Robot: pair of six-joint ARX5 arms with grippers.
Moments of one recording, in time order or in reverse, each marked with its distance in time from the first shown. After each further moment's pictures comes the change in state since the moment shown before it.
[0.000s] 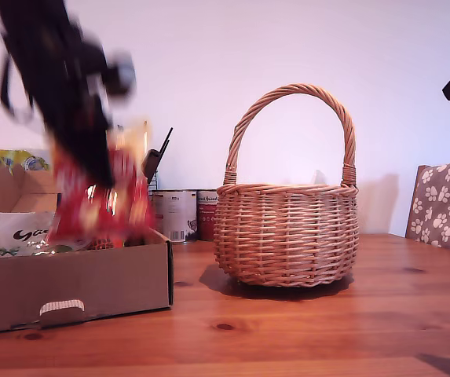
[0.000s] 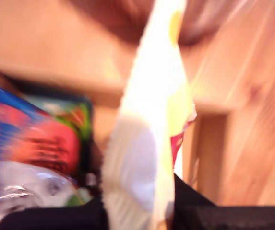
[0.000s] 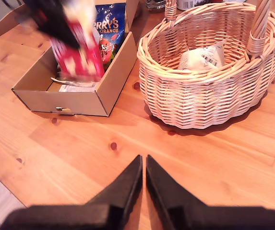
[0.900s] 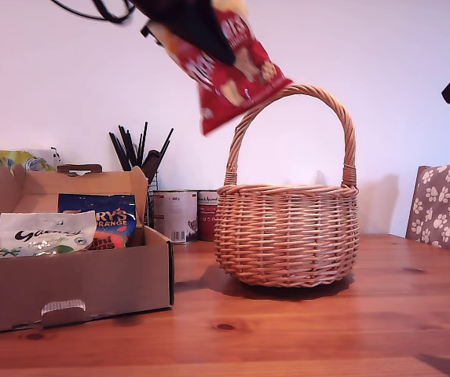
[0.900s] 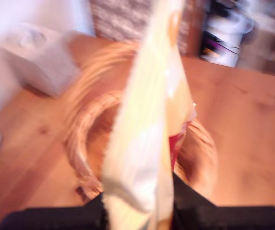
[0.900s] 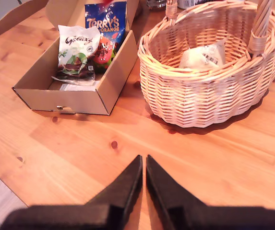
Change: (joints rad) left arm -0.291 -0.183 -0.127 0.662 -0.080 -0.373; right arm 0.000 0.013 0.000 0.001 0.000 0.000
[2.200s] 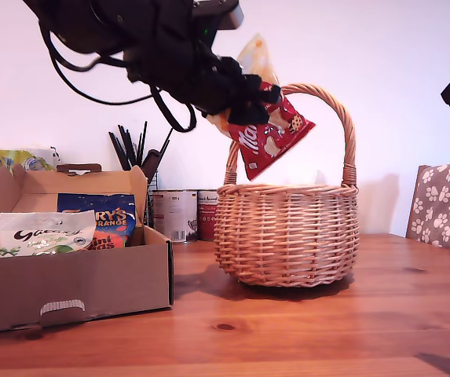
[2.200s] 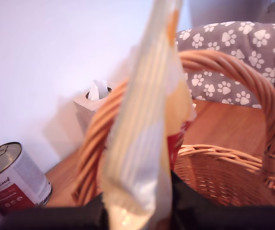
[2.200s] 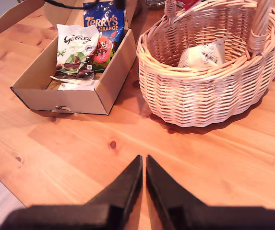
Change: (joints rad) left arm -0.089 0.226 -0.265 0.883 -0.251 -0.036; right arm 0.000 0.000 0.000 0.003 0.001 0.000
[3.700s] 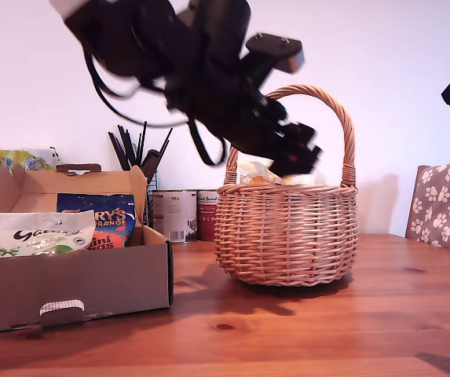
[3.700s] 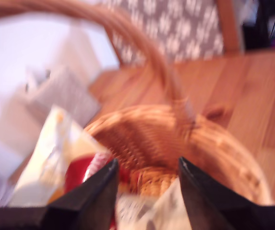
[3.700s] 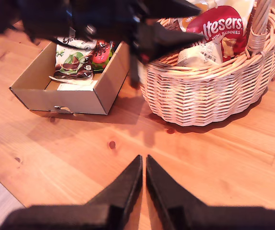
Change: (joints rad) left arm -0.111 0.026 0.001 -0.160 -0.103 0.192; right arm 0.000 0.000 0.000 0.001 0.002 0.000
